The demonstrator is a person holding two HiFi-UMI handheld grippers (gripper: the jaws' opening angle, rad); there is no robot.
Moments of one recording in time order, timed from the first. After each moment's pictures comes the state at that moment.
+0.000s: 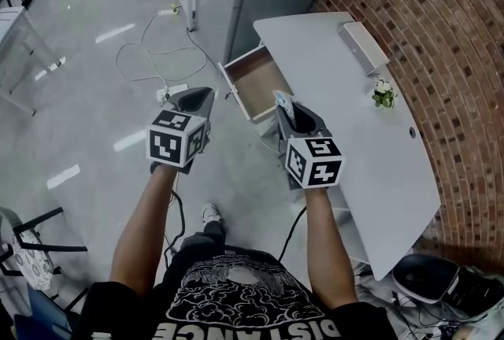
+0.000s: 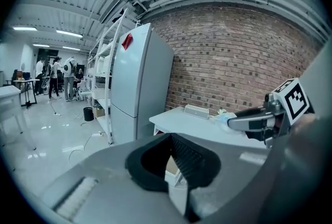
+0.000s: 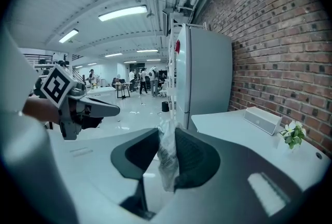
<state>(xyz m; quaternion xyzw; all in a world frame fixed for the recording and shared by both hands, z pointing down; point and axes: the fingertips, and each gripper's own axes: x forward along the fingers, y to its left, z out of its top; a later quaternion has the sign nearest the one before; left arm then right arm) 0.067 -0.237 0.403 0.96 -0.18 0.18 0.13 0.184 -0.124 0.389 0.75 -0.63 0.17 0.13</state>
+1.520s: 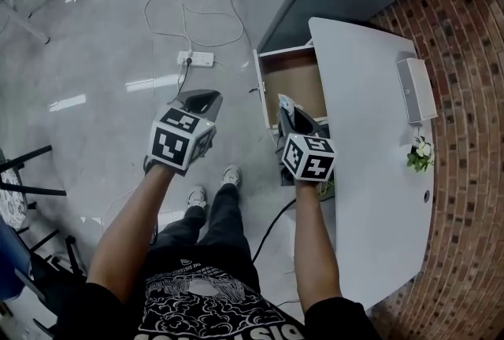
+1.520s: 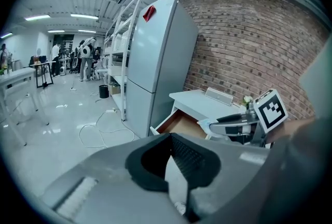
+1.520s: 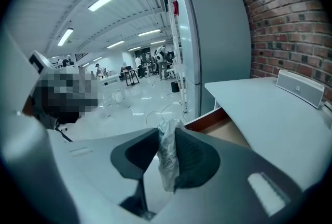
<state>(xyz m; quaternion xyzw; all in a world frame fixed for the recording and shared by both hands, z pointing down) 0.072 -0.301 0.524 0.91 -0.24 0.26 0.20 0.228 -0.238 0.559 0.68 -0.66 0.29 0.16</state>
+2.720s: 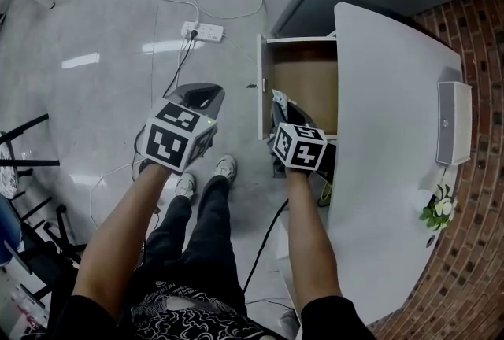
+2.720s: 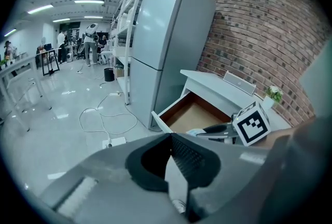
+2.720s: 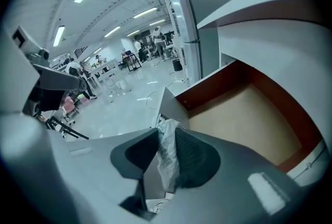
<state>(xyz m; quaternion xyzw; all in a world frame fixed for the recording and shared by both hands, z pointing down) 0.147 -0.338 0.642 0.87 -0.27 0.33 0.25 0.290 -0.297 0.742 0.61 -0.66 0.38 0.20</state>
